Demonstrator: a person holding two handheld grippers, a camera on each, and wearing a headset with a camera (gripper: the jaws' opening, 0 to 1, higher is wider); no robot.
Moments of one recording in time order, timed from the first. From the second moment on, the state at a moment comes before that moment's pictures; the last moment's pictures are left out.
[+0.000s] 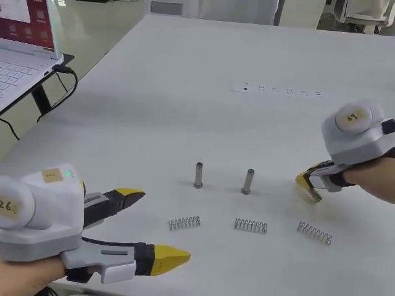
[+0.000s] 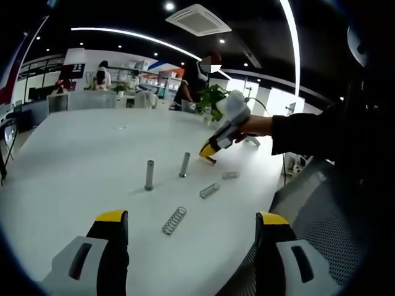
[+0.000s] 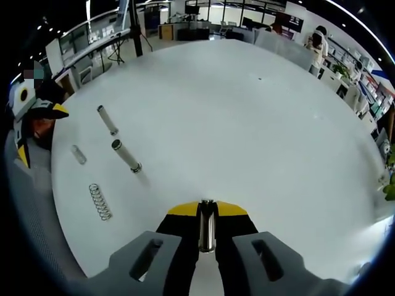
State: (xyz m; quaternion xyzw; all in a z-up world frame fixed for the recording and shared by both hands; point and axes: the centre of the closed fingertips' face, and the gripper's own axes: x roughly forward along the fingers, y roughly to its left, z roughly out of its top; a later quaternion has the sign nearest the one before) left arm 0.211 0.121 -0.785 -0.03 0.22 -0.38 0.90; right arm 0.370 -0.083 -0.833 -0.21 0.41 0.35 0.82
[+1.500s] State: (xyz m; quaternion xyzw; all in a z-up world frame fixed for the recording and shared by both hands) left arm 0.209 0.118 -0.784 -0.03 0.22 -0.38 0.90; right arm 0.355 -0.091 -0.809 -0.19 0.38 0.34 0.84
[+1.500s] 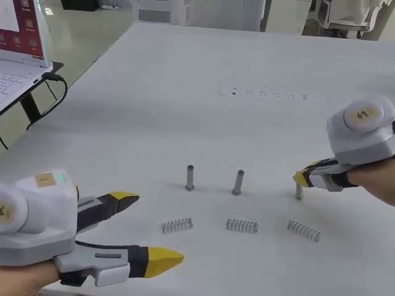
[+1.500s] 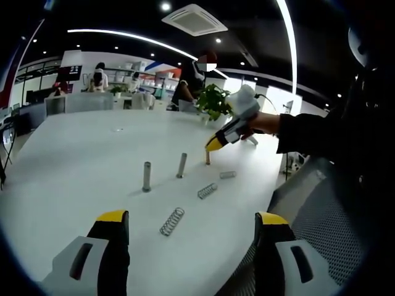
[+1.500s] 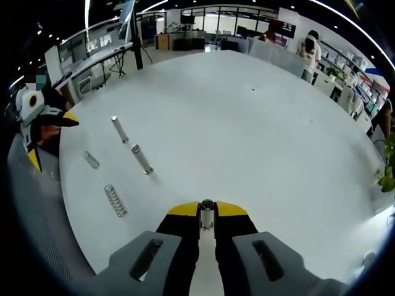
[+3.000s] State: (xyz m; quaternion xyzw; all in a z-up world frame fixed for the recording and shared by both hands) left arm 0.207 0.115 -0.782 -0.03 0.22 -0.39 0.90; right arm 0.346 -0.101 -0.810 -0.19 0.37 0.34 0.84
